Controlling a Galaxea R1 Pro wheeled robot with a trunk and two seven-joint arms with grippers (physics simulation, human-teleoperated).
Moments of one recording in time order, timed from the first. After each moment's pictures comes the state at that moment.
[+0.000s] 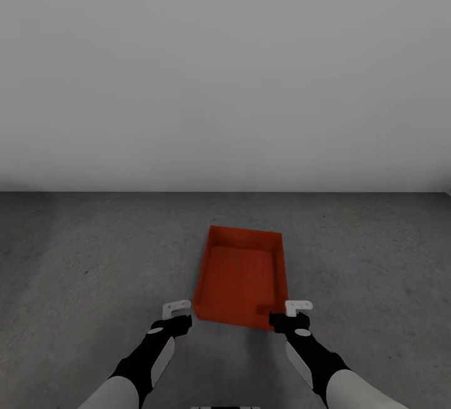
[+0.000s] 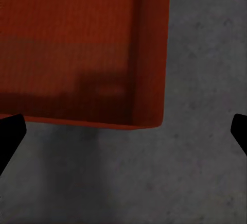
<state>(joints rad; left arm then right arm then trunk) -0.57 -0.15 0.02 -0.46 0.11 0.14 0.18 -0.62 0.04 0.29 -0.36 -0.24 0.00 -0.23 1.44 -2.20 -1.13</state>
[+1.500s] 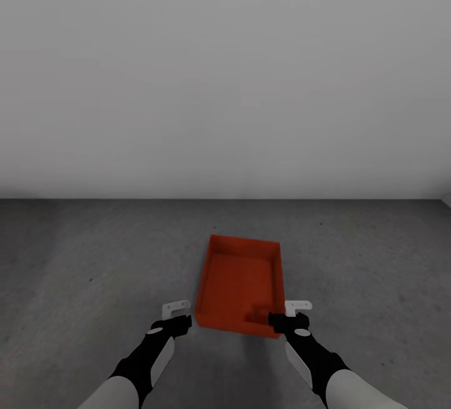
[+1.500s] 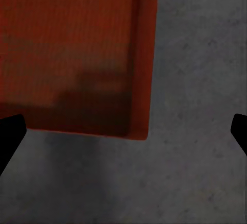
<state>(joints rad) -0.57 -0.15 0.02 -0.46 0.12 0.14 0.18 -0.62 0.05 0.29 -0.36 -0.24 0.01 -0.23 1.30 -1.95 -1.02</state>
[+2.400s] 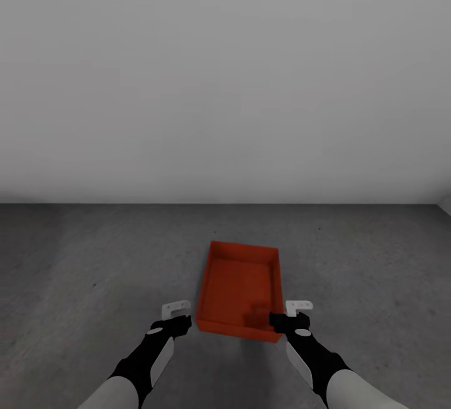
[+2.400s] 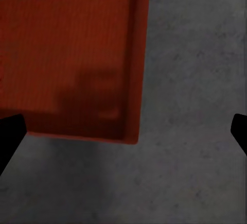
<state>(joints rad) -0.57 -0.14 0.02 -0.46 0.12 0.14 0.18 -0.62 0.04 0.29 -0.36 -0.24 0.00 -0.23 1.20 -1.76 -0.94</state>
